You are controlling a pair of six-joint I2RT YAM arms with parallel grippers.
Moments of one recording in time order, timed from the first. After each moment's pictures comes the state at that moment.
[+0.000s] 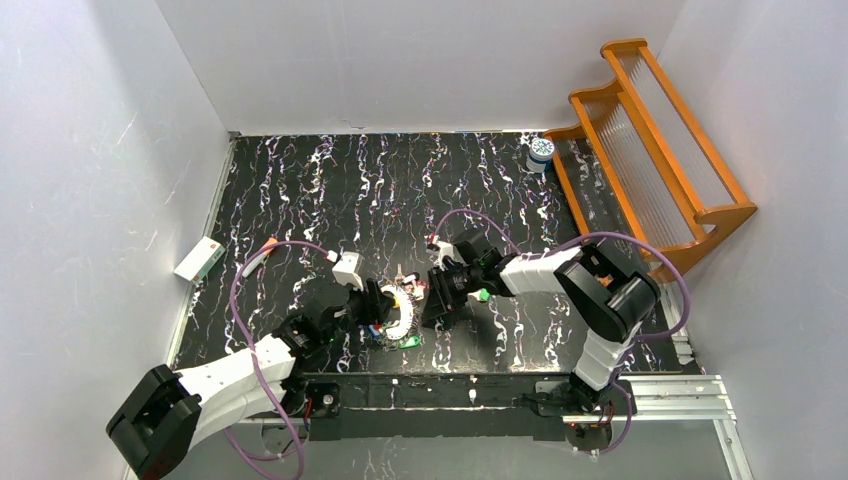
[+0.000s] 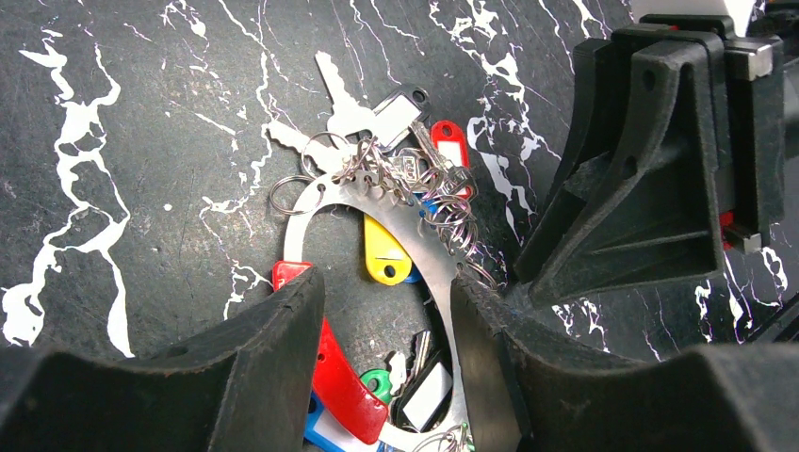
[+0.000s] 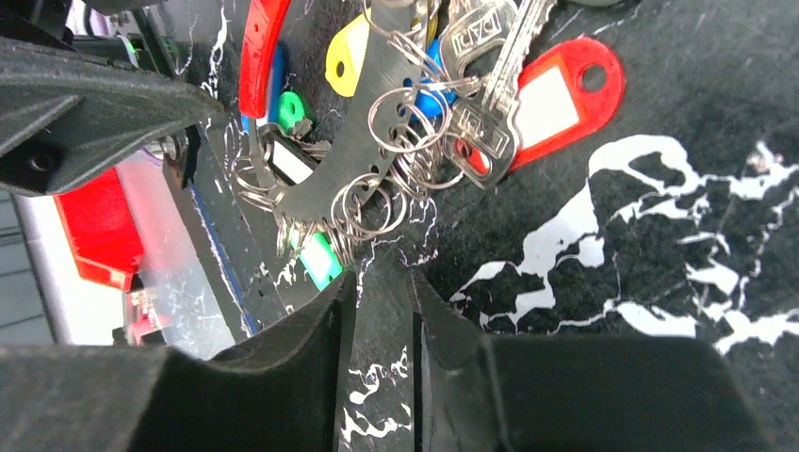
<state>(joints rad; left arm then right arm) -0.74 0.88 0.16 0.26 -0.12 -0.52 0.78 1.75 0.77 0.12 -0.71 0.44</state>
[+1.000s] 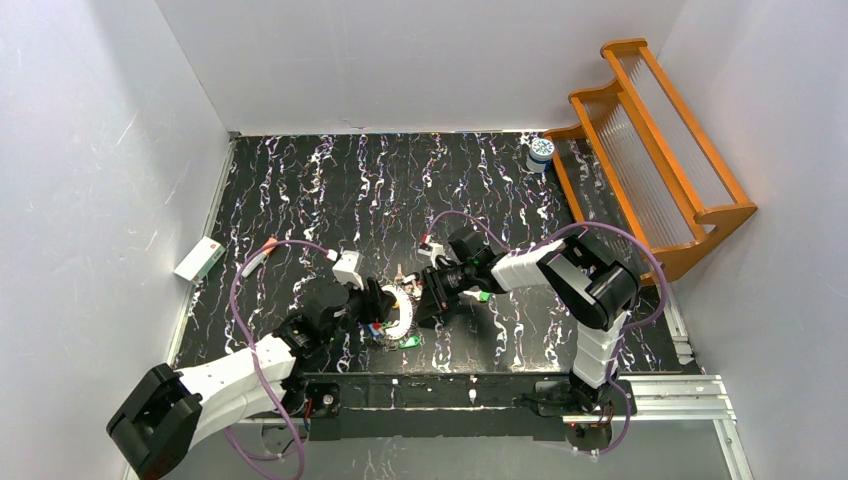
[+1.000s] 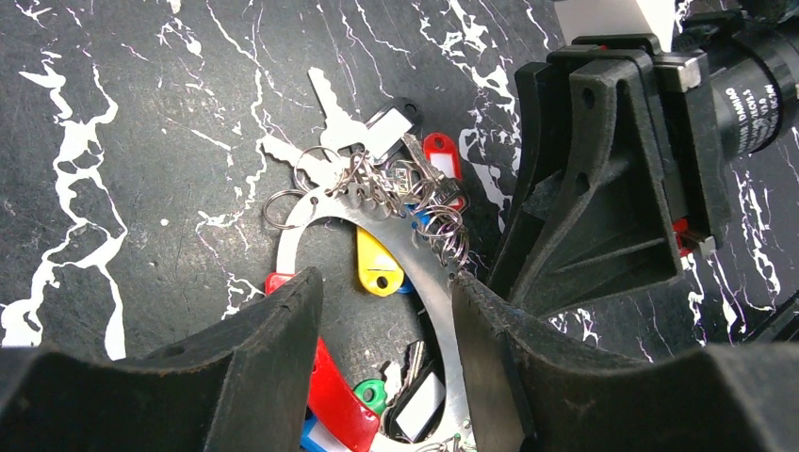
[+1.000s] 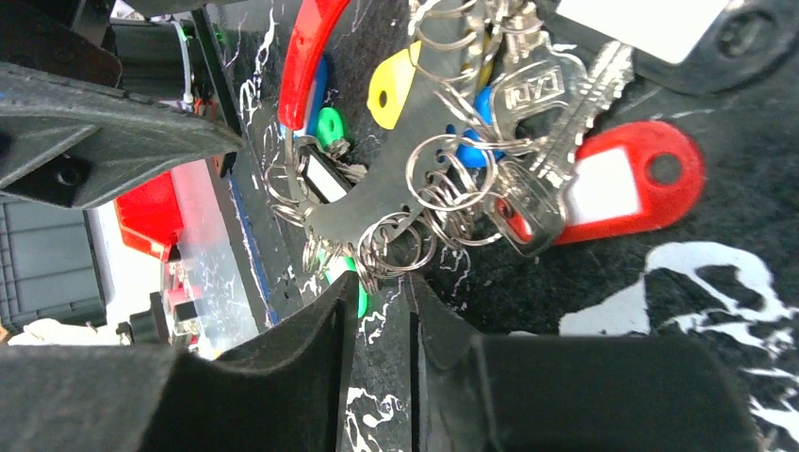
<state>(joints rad) -0.74 0.88 0.16 0.29 -0.12 -0.51 0.77 1.87 0.82 0.21 -0.84 0.47</state>
